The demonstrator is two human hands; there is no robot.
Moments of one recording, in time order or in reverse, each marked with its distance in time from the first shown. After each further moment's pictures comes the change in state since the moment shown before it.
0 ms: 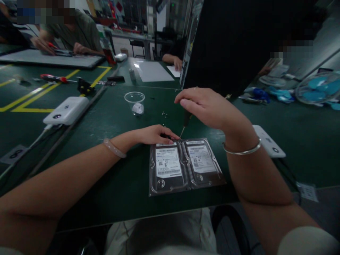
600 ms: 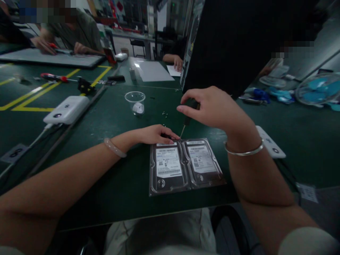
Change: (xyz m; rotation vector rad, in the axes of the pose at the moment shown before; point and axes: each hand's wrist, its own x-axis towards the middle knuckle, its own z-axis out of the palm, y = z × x) left_hand 0.000 0.002 0.001 -0.002 -0.001 -0.021; right_hand -0.003 -0.003 -0.003 -0.146 0.023 0.135
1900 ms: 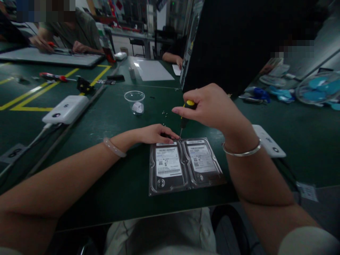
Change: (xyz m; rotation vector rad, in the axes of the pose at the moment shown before) left_hand 0.000 0.001 -0.001 0.013 -0.003 -0.017; right_hand 0.001 -0.006 0.001 -0.033 0.036 -0.114
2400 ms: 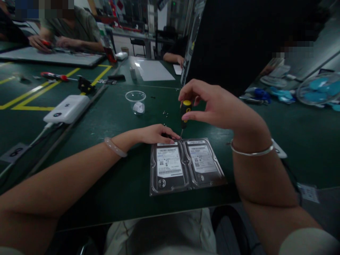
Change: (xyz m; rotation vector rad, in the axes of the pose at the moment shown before) left_hand 0.001 -0.004 0.001 -0.029 0.000 0.030; right_hand -0.004 0.012 -0.010 0.320 -0.055 -0.178
